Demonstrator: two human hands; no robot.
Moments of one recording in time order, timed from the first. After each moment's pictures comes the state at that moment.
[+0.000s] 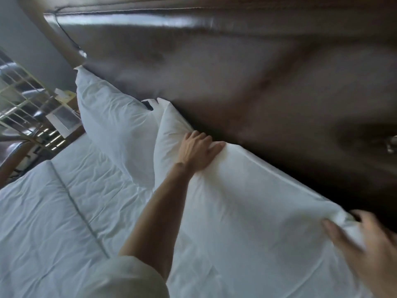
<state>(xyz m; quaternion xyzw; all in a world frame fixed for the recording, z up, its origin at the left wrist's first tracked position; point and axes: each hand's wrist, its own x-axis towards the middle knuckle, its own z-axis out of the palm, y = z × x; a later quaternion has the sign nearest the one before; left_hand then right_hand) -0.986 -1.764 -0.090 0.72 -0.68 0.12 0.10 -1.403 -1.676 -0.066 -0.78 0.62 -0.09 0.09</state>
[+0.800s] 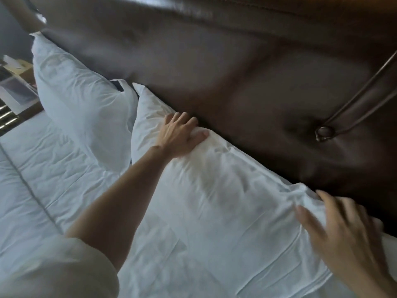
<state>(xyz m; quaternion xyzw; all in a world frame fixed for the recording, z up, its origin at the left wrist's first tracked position) -1.026 -1.764 -0.081 0.69 -0.70 0.12 0.16 -1.444 -1.676 -0.061 -0.77 0.62 -0.16 -0.03</state>
